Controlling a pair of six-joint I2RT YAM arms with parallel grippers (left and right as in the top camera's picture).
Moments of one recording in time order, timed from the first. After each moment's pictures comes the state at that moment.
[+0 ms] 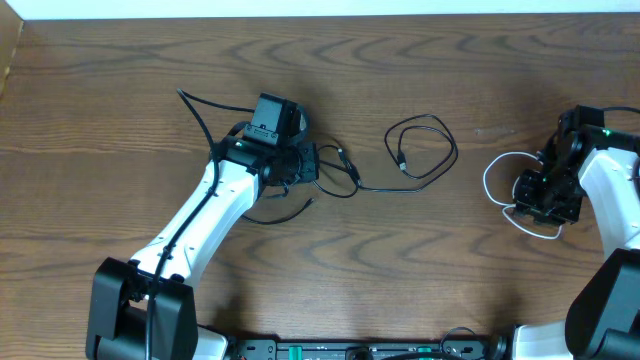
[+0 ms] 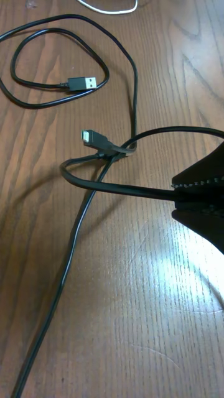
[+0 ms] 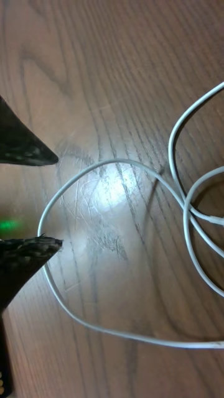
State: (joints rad) left arm -0.35 1.59 1.11 -0.63 0.26 -0.44; right arm -0.23 1.62 1.14 -1.14 -0.03 0.17
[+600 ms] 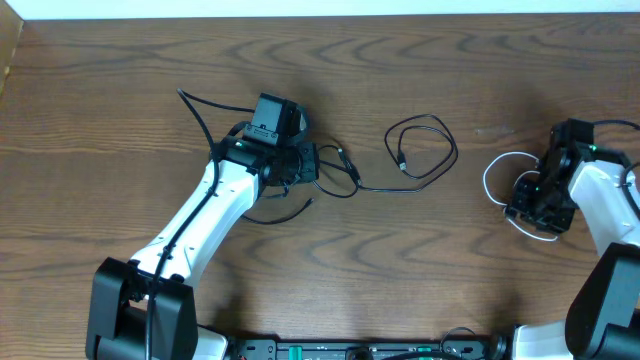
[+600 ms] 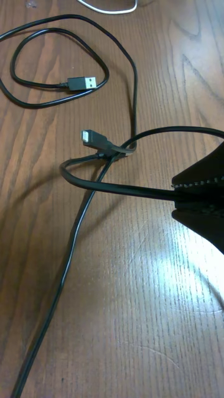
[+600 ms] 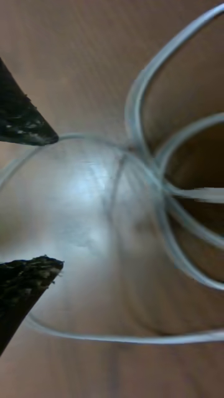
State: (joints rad) left arm -0.35 1.59 1.11 -0.63 0.26 -0.44; right arm -0.23 1.62 0.99 -0.91 0.03 0.26
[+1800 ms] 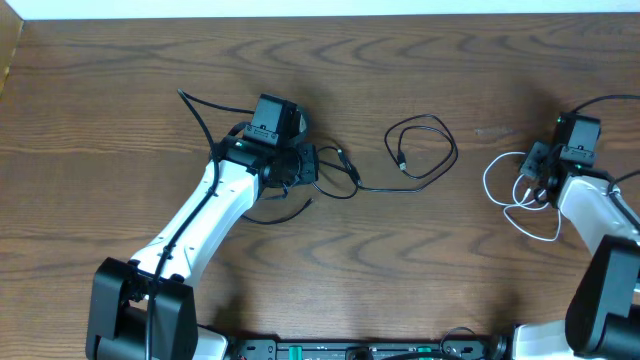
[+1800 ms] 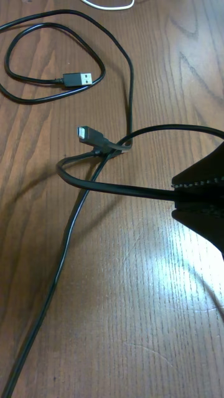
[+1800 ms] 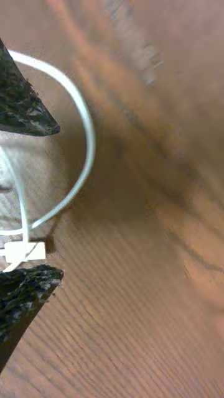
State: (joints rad) left arm -0.35 1.59 1.11 -0.64 0.26 -0.44; right arm -0.23 1.64 0.86 -0.20 0.21 0.22
